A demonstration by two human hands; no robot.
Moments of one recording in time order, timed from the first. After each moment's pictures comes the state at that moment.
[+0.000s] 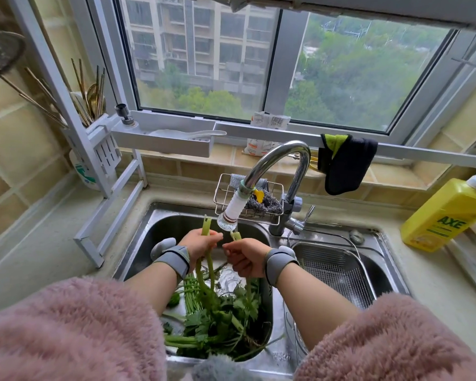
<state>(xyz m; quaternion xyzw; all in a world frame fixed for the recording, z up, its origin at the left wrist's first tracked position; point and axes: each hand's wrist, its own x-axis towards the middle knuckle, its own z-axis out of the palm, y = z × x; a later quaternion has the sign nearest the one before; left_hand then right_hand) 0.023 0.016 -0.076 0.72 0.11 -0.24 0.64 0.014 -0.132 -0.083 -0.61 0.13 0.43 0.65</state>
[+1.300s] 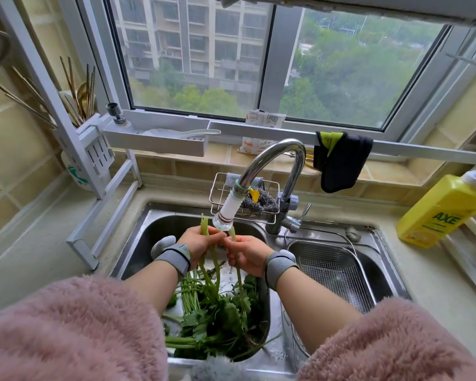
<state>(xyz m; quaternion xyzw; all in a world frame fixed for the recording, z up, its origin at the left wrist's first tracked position) 0.023 0.007 -0.068 0.67 0.11 -0.23 0.69 0.008 -0.134 -0.090 -0.57 0.10 0.29 0.76</state>
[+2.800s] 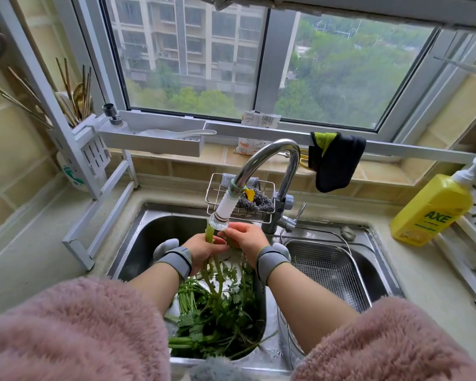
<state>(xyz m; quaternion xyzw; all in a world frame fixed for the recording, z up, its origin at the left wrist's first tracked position) 0.019 -0.003 -0.082 0.70 0.08 -0.29 0.64 0.013 -0.133 -0.076 -0.68 0.12 0.12 0.72</state>
